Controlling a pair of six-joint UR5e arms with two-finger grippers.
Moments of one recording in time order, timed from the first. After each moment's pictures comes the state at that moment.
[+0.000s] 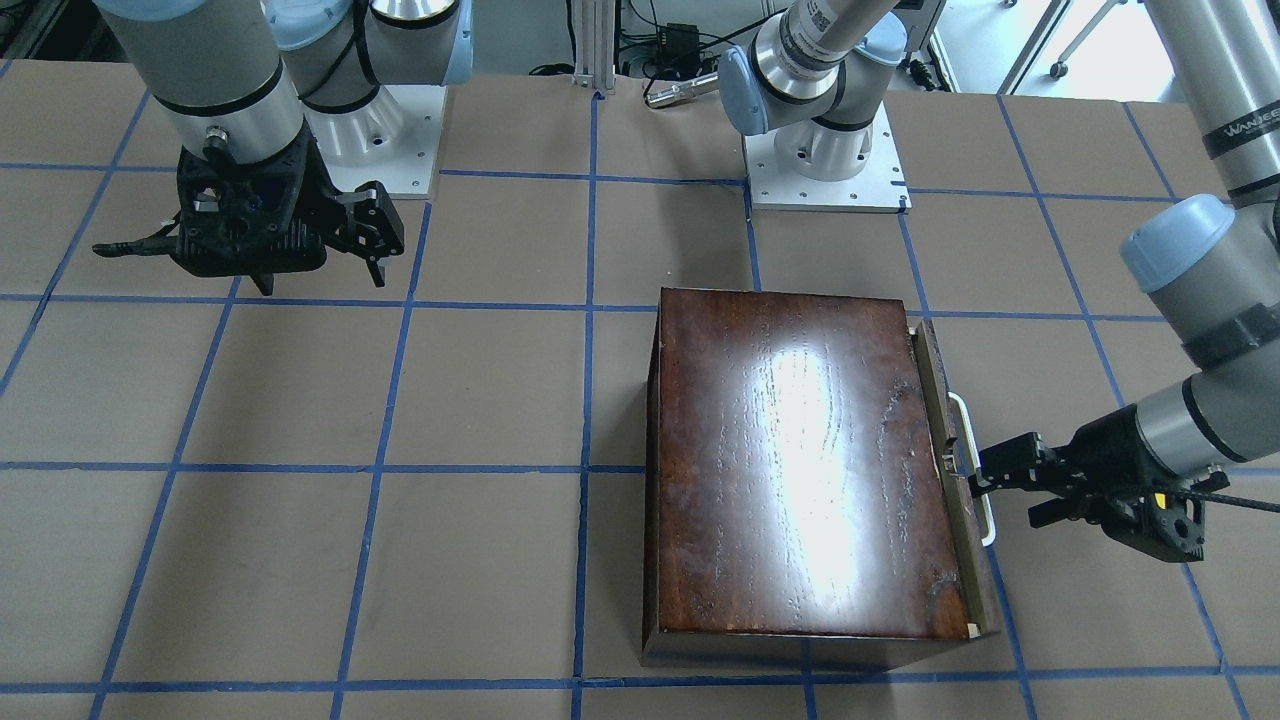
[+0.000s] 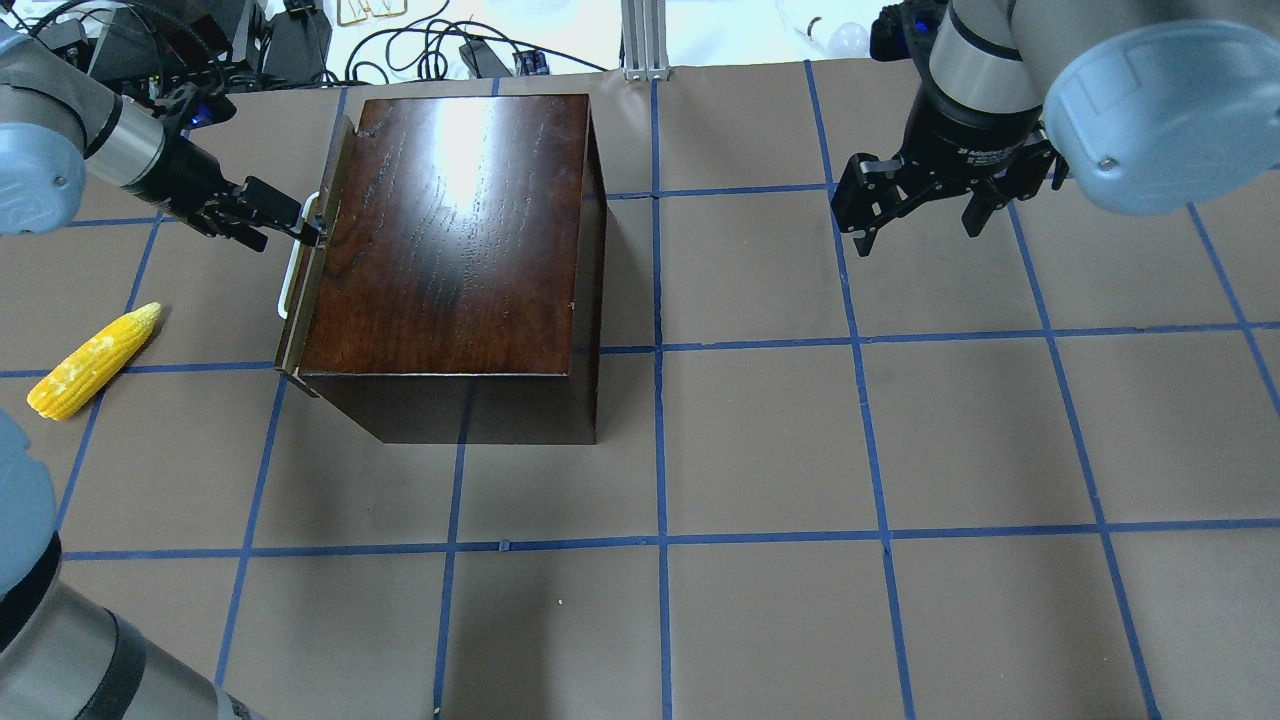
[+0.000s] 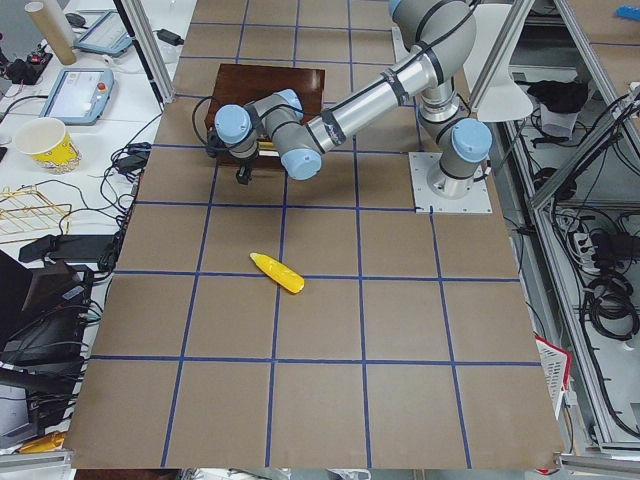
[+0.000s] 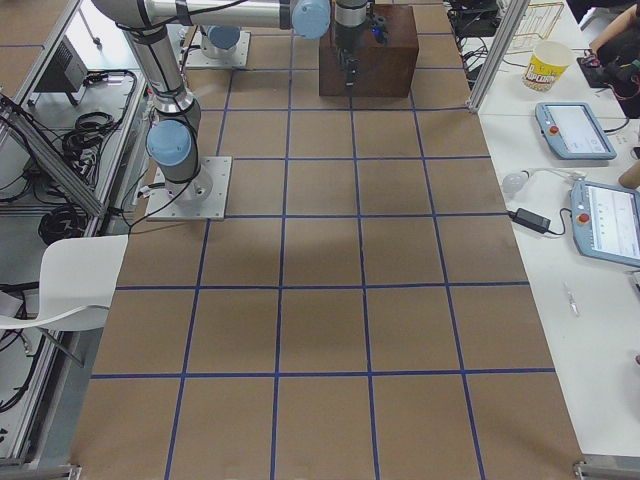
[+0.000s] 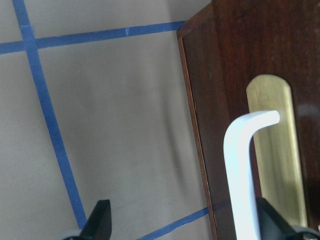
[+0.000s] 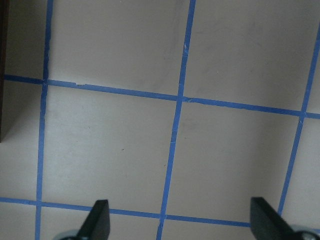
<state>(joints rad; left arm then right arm) -1.14 -2.01 -1.54 -1.30 1.23 0.67 1.62 -1.53 1.60 -1.63 -1.60 -0.09</state>
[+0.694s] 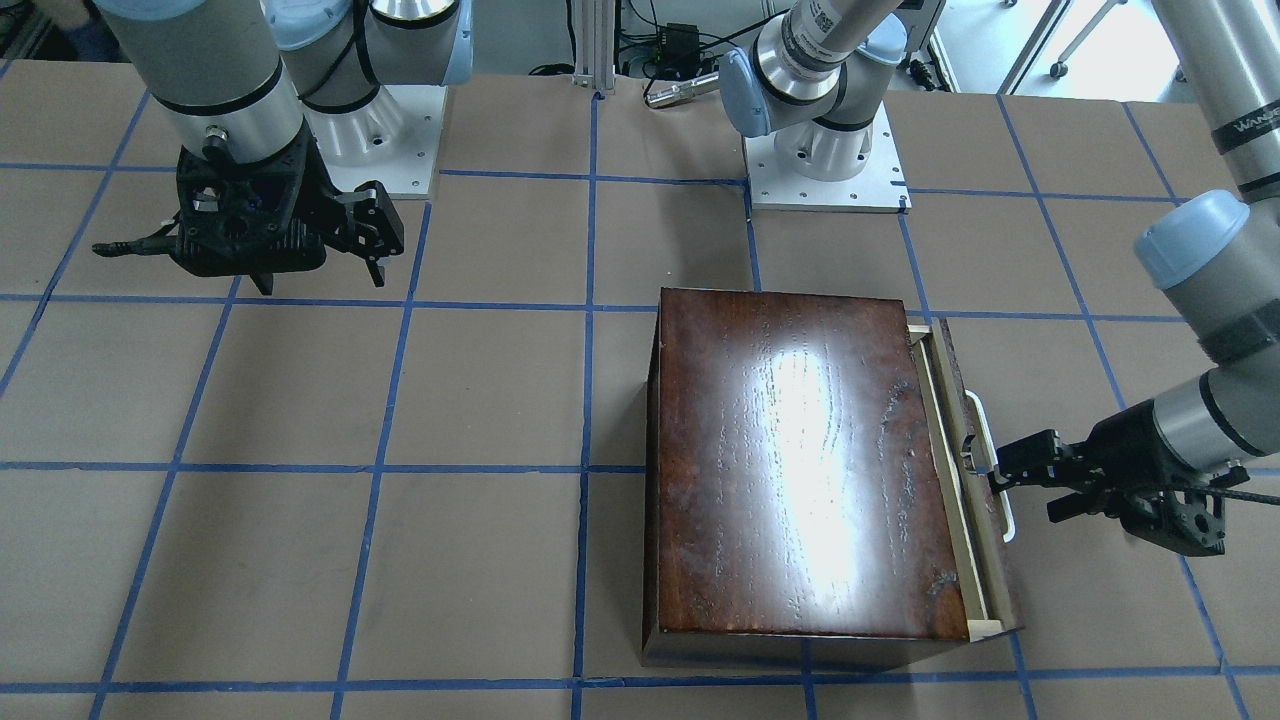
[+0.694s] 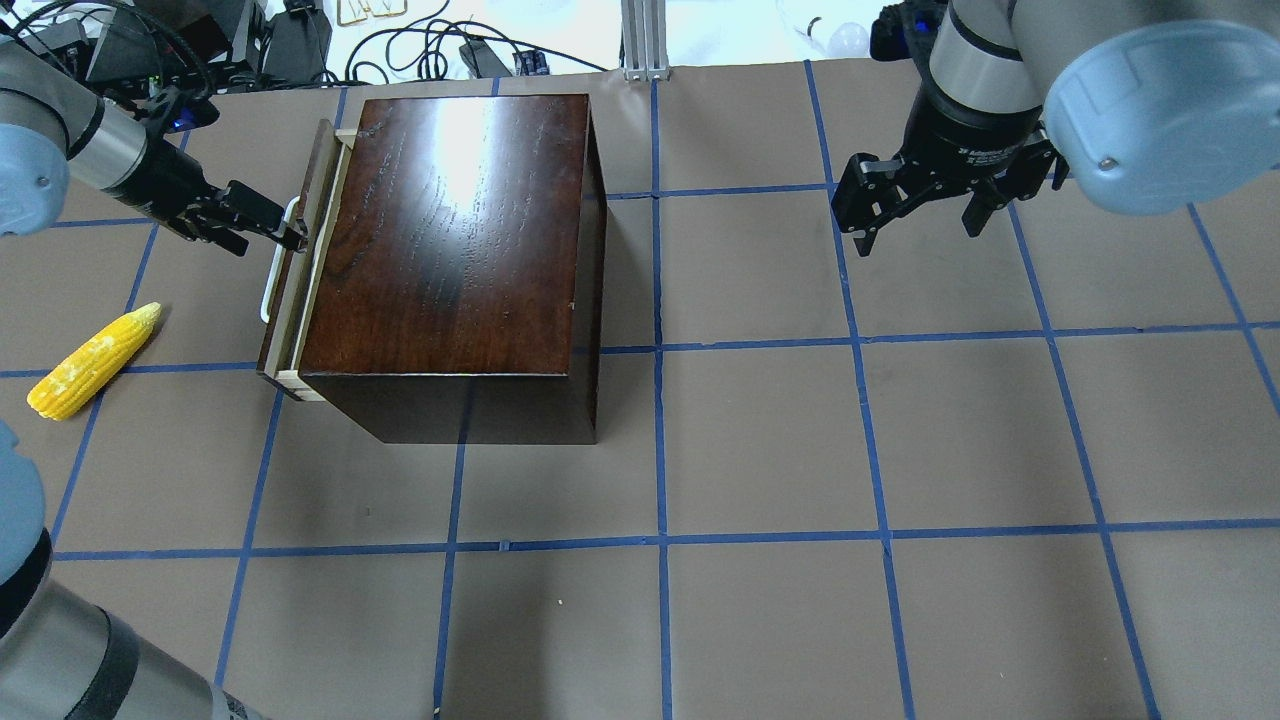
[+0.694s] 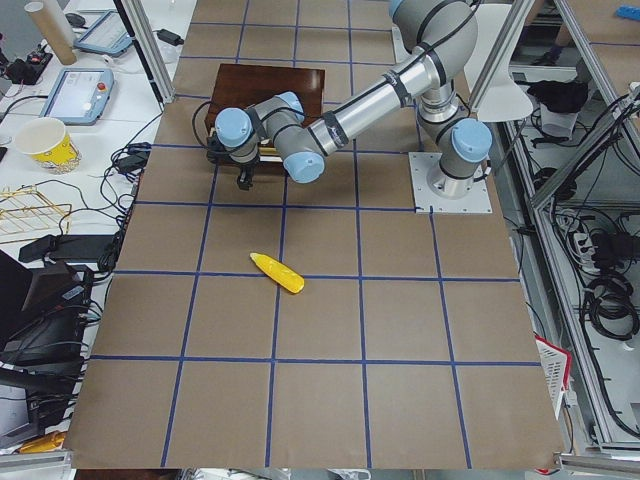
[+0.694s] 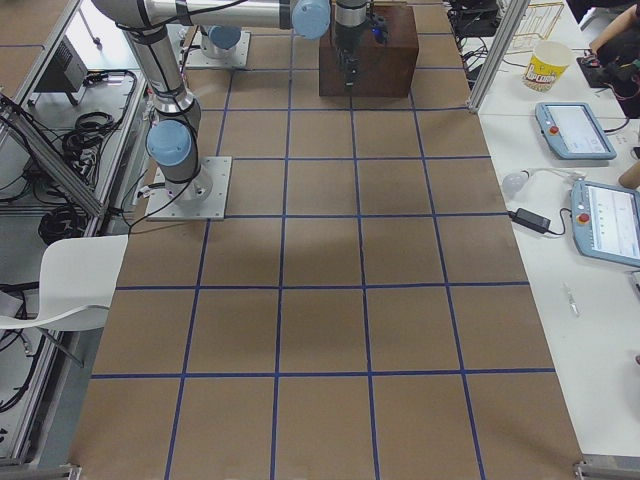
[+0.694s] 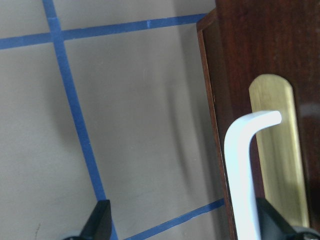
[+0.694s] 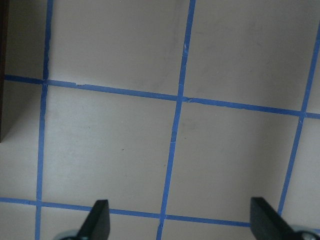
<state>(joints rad) -1.11 -2.01 -1.54 -1.30 1.25 0.67 1.62 -1.53 1.60 -1.63 -1.60 -0.09</state>
